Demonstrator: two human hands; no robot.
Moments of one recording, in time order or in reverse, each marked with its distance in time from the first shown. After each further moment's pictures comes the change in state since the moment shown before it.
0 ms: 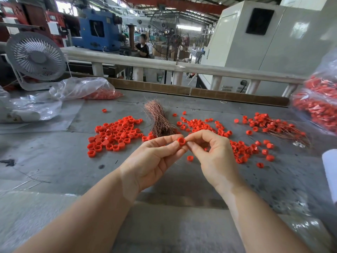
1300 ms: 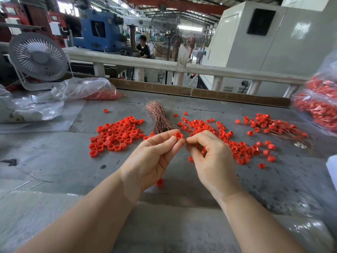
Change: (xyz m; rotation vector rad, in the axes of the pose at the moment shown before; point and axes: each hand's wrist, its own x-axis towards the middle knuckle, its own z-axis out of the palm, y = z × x) left_hand -0.001 0.002 0.003 -0.104 0.075 0.088; right_hand -0.003 0.009 0.005 -0.317 0.069 -0.313
